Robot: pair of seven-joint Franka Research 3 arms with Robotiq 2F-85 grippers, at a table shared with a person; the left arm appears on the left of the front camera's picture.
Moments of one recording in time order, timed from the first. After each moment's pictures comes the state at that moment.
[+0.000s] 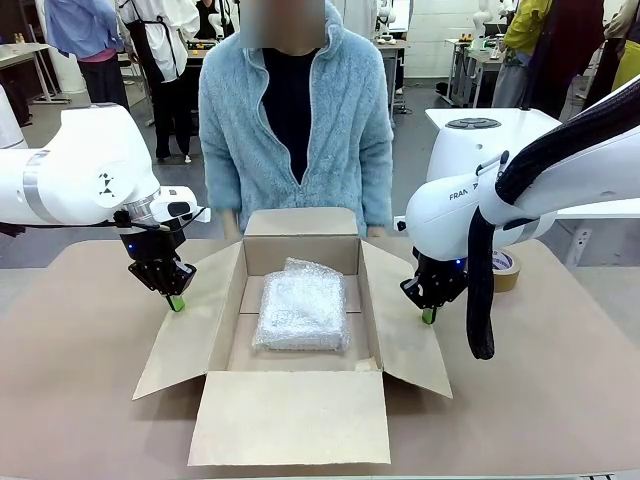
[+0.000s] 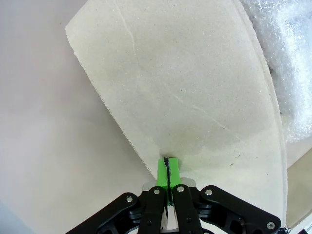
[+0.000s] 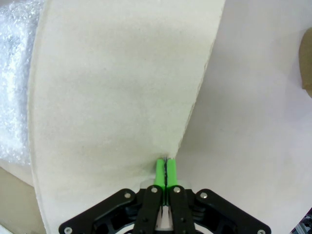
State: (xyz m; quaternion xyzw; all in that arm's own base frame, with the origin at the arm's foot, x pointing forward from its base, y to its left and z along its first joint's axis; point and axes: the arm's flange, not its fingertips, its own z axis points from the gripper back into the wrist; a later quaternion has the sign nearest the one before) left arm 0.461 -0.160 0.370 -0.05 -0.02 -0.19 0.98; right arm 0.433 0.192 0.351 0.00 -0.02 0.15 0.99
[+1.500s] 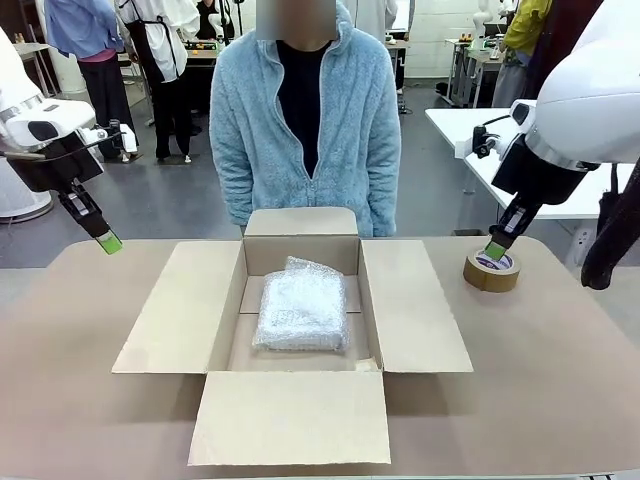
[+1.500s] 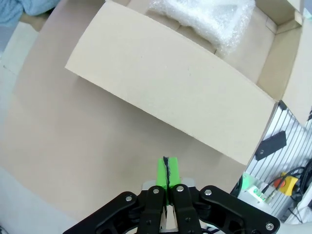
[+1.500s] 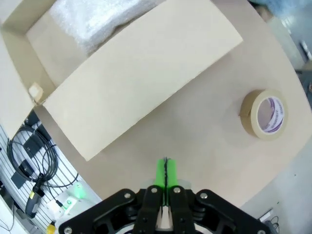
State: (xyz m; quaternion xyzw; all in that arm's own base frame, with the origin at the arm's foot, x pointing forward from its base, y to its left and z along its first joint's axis) left arm 0.423 -0.068 0.509 -0.11 -0.10 -0.46 0.87; right arm 0.375 0.094 0.507 0.02 -0.13 0.46 0.88
